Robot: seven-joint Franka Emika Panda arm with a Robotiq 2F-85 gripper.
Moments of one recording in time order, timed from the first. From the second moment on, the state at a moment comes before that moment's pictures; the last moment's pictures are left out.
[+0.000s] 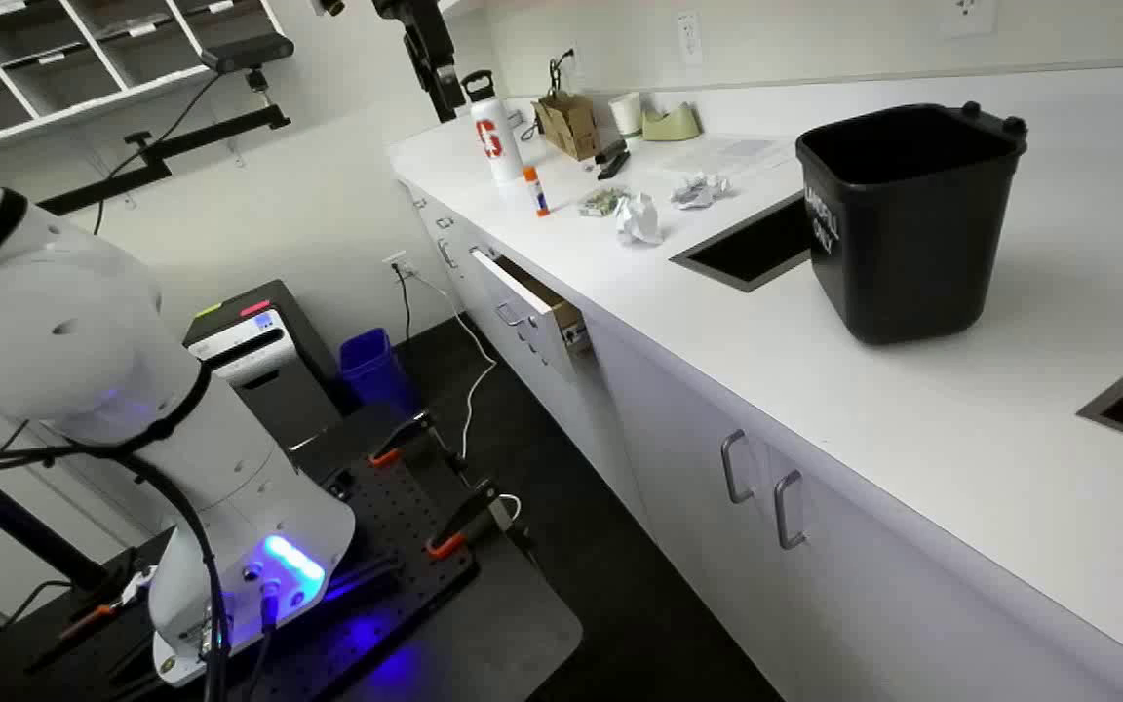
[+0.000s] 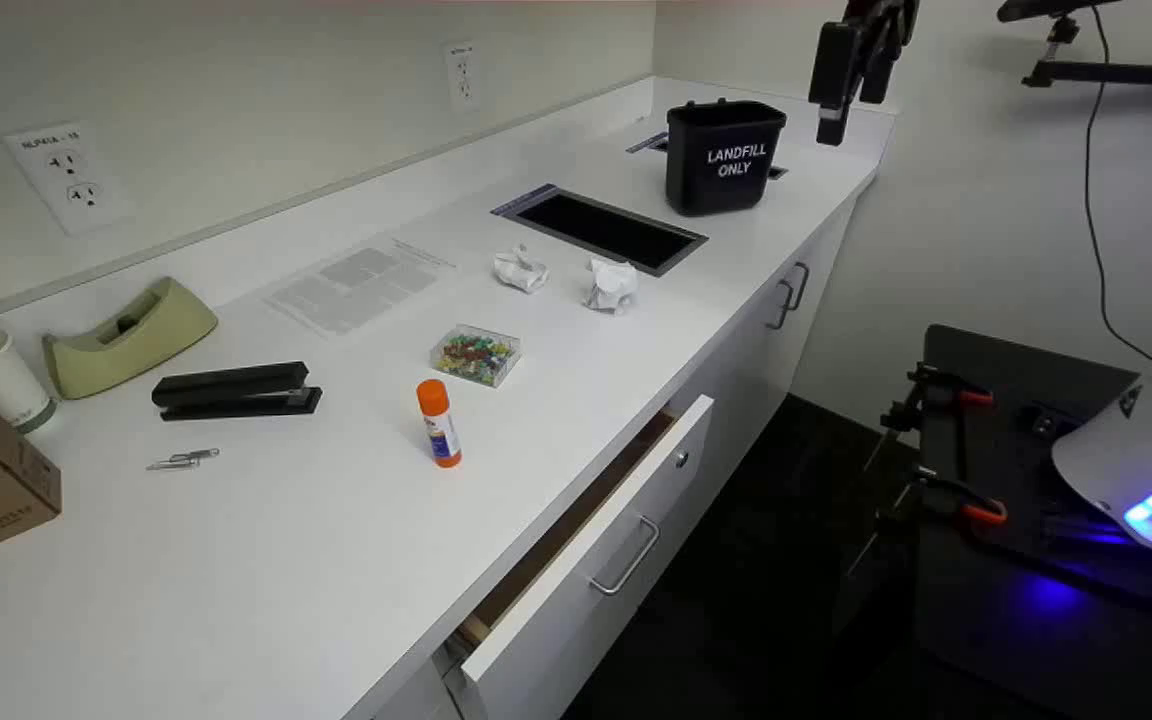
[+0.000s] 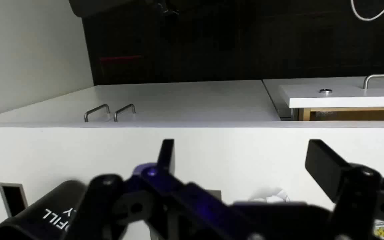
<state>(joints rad) -0.04 -0.40 0.18 -2.24 -0.09 1.76 0.40</state>
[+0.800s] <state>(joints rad) -0.03 -0.32 0.18 -2.23 -0.10 1.98 0.40</state>
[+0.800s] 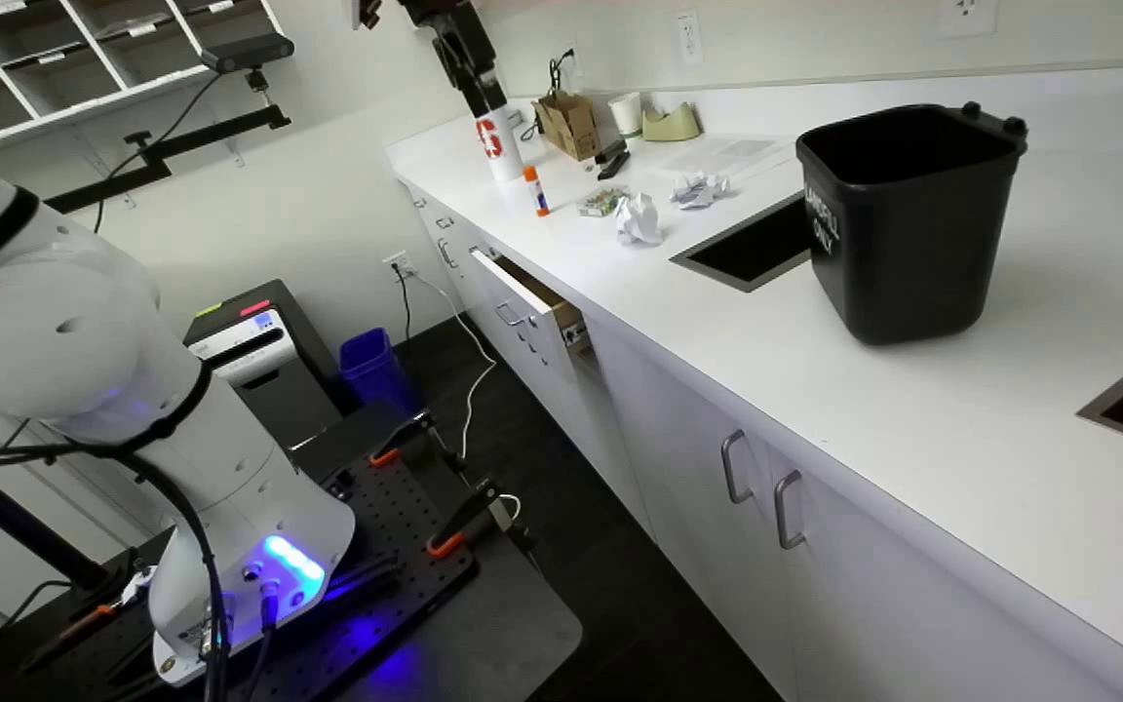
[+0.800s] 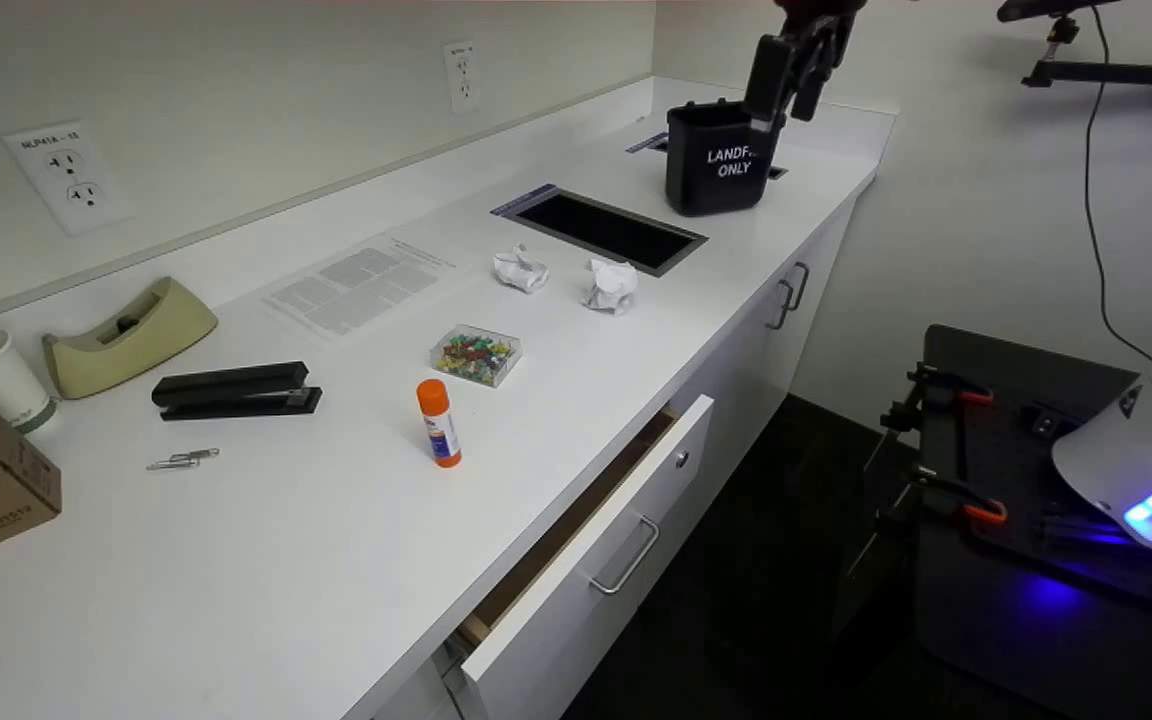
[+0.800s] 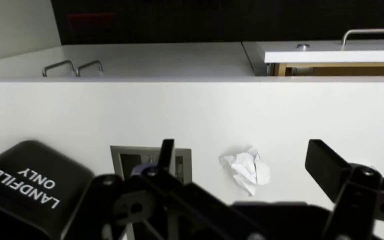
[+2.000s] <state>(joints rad) 0.06 0.25 0.07 -2.02 -0.20 2.39 0.40</state>
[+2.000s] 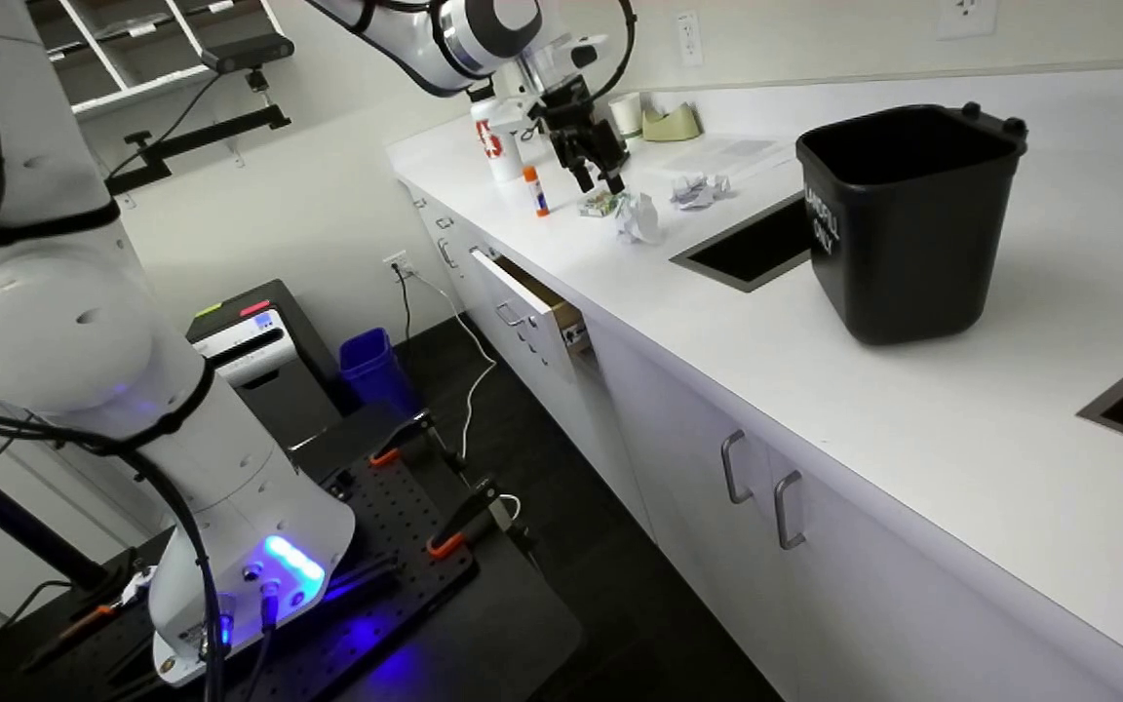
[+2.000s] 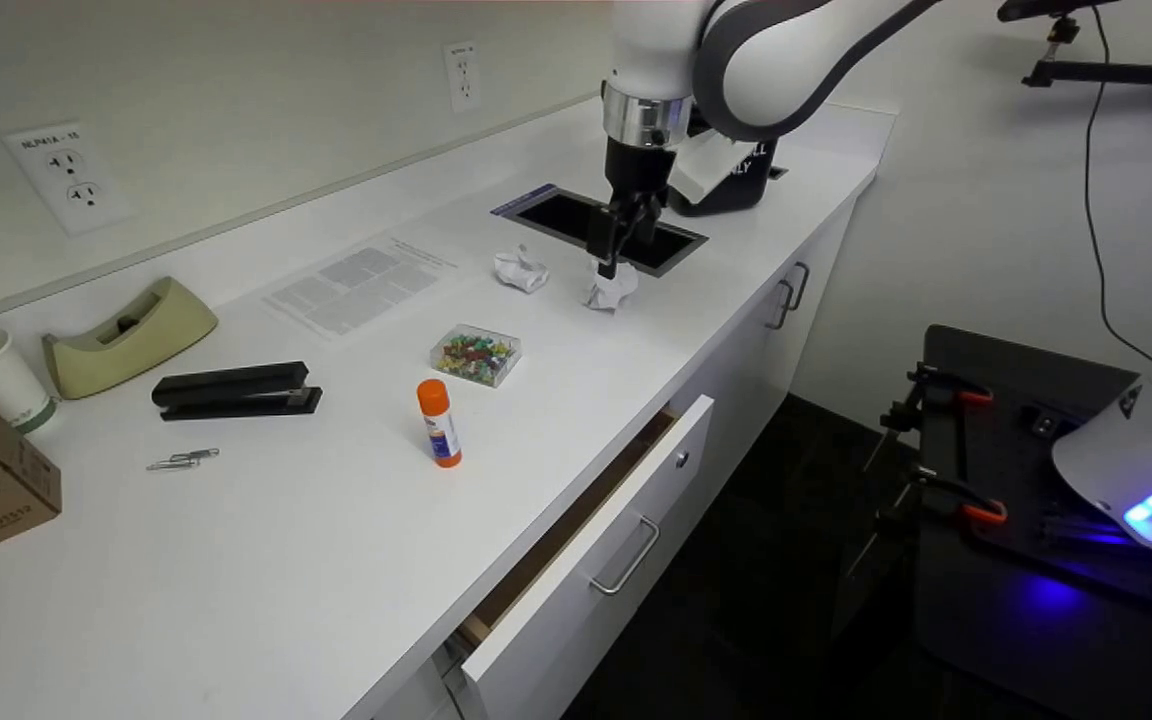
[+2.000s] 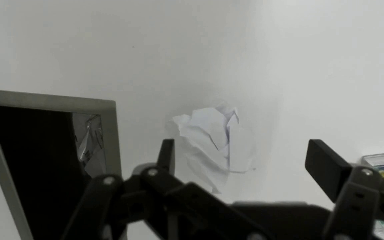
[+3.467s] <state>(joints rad) 0.07 0.43 0.01 -1.89 -0.16 2.39 0.26</state>
